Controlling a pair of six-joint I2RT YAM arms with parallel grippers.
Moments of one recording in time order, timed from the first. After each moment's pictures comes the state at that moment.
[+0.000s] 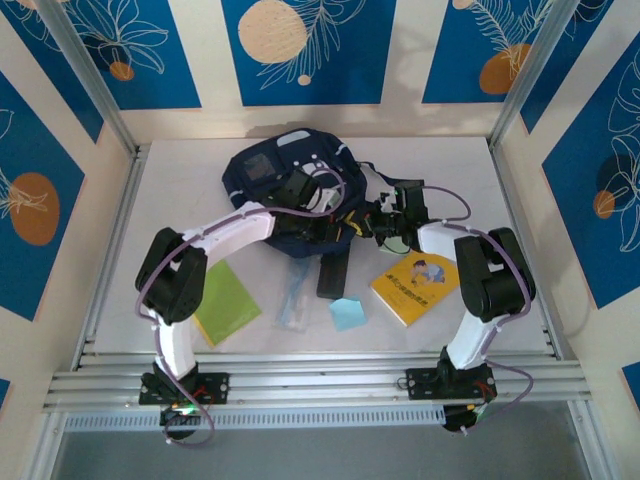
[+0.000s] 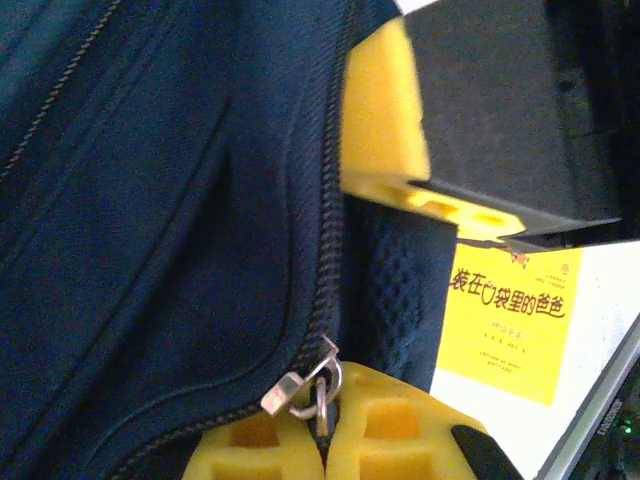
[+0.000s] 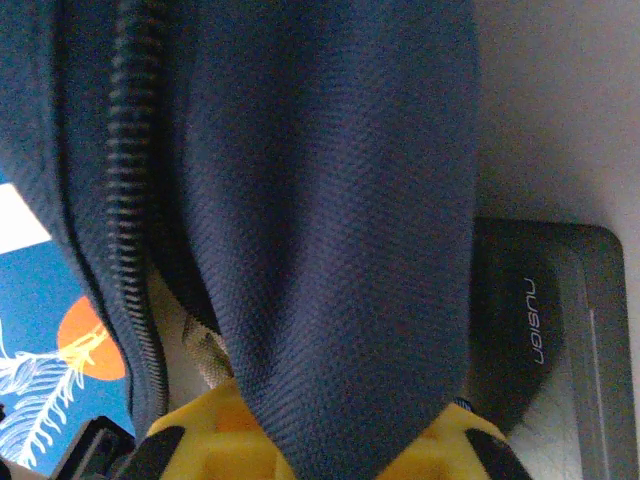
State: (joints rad) left arm -0.66 1.88 1.44 -0.50 0.41 -0.39; right arm 0.24 1.75 0.90 0.18 -0.74 1.17
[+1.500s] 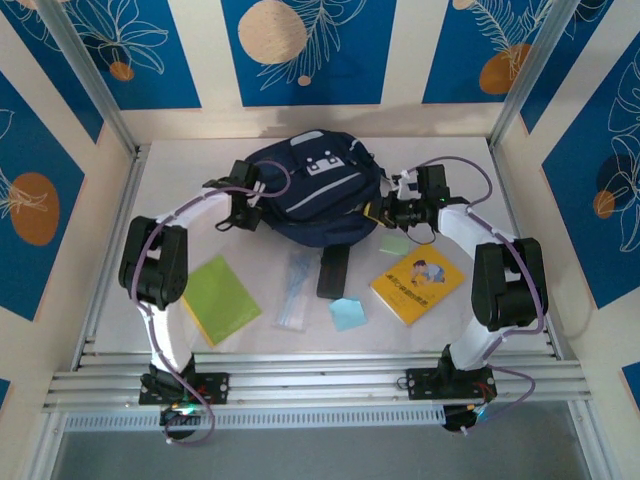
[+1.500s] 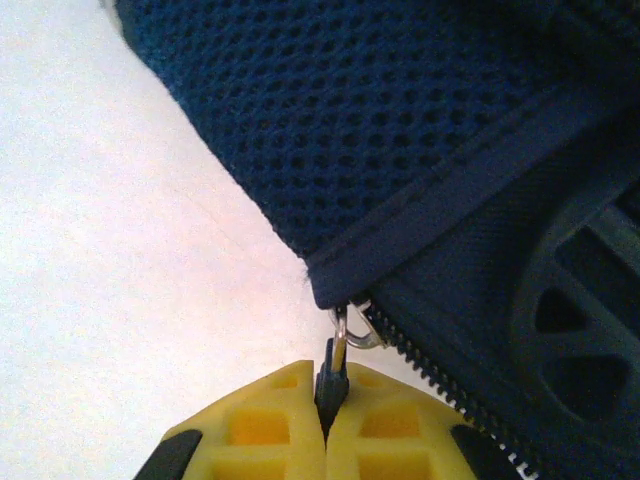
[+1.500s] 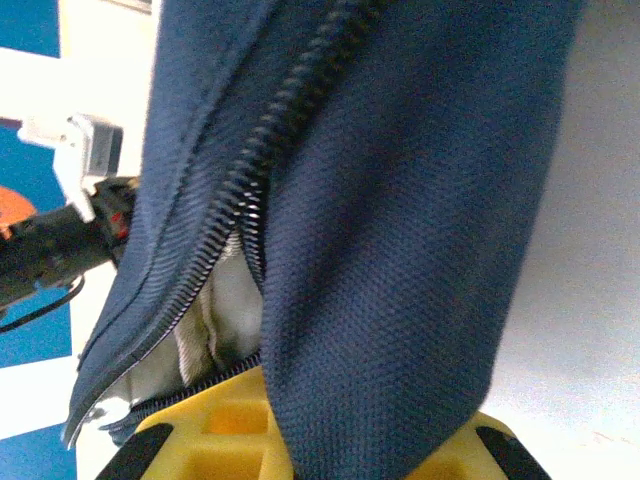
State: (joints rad) left arm -0.31 1.94 1.41 -0.64 -0.21 0.07; right arm 0.13 1.67 1.09 -0.30 -0.78 0.54
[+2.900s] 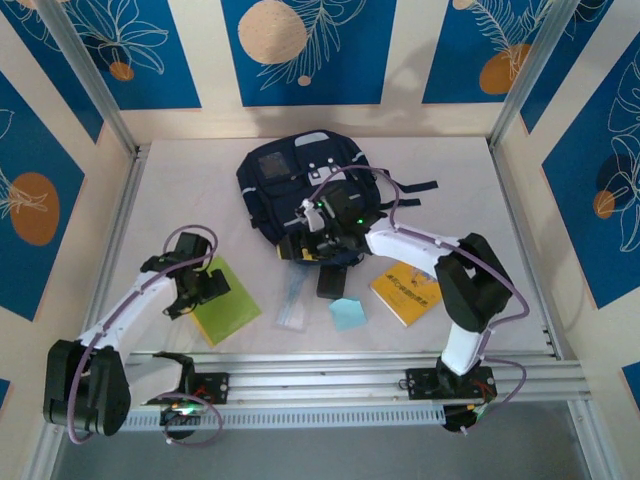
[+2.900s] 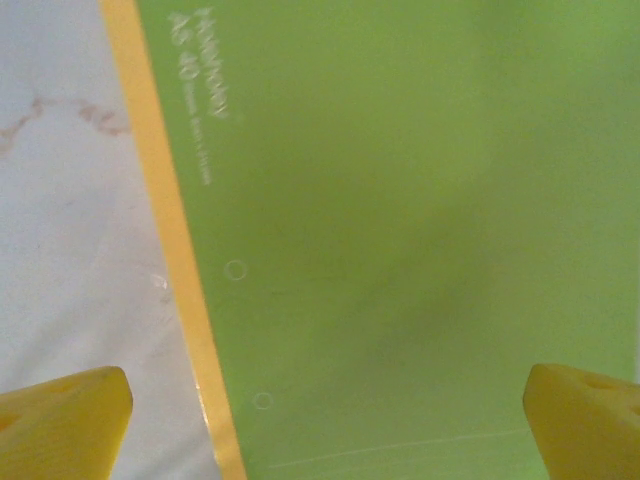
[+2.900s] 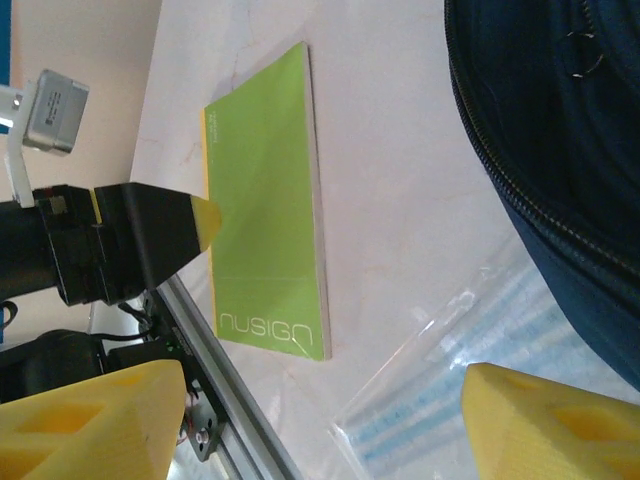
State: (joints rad) left arm -0.19 1.13 0.65 -0.87 -0.10 -0.71; right arm 0.70 1.78 1.21 -0.30 -0.61 0.57
